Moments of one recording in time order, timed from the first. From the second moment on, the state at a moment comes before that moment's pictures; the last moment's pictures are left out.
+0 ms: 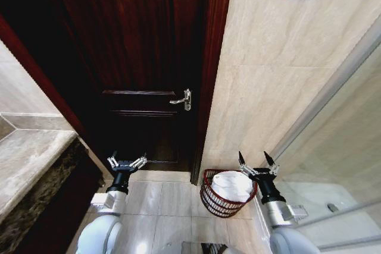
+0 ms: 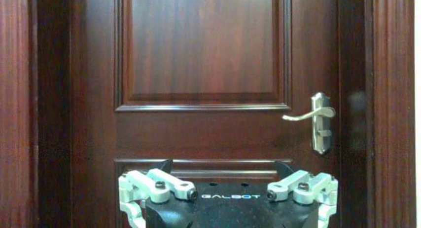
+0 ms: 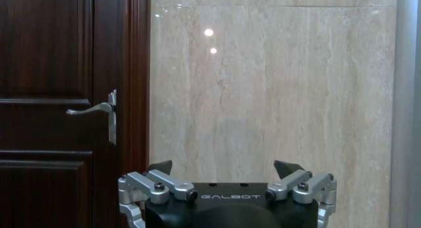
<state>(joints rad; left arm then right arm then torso) 1.75 -1.44 -0.67 -2.30 -0.17 -0.06 -0.03 -1.78 1.53 0.66 2.32 0.12 0.04 -0.12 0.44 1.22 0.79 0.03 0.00</state>
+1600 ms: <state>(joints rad) 1.77 -1.44 -0.70 -2.33 -0.18 -0.05 -0.03 -1.78 1.52 0.65 2.31 0.14 0.04 -0.13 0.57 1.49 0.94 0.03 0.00</state>
